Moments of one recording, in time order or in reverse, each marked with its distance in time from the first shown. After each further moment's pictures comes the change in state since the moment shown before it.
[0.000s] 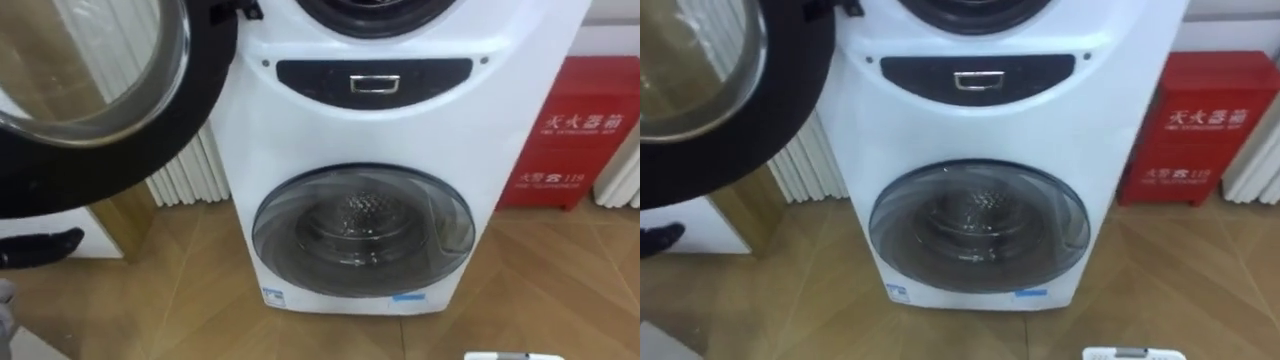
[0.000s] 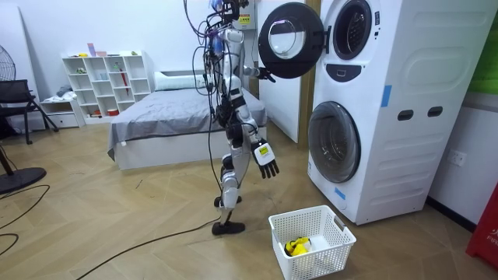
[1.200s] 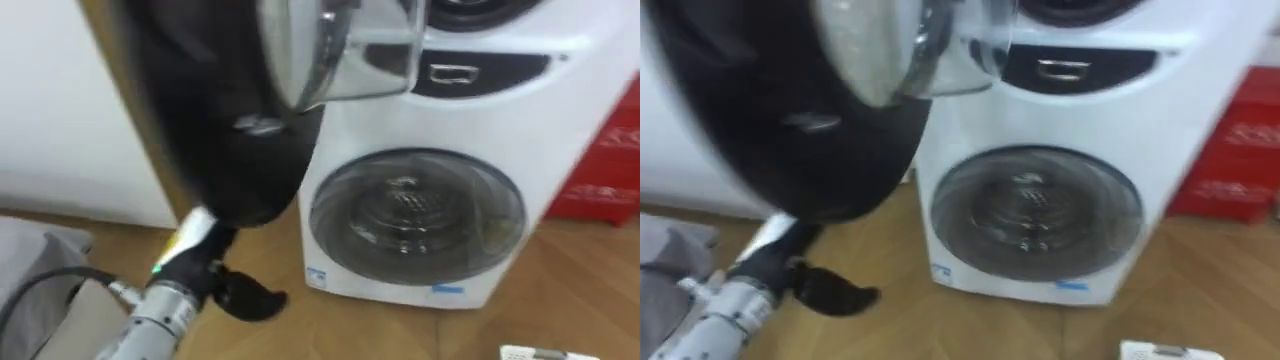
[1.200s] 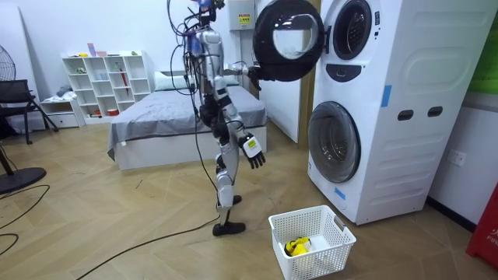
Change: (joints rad) left arm 0.180 -0.152 -0.528 -0.679 0.403 0.056 -0.470; right arm -0.100 -0.013 0.219 0.071 0.085 -0.023 -0.039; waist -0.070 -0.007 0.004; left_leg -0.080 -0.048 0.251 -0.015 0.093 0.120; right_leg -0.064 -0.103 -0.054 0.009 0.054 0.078
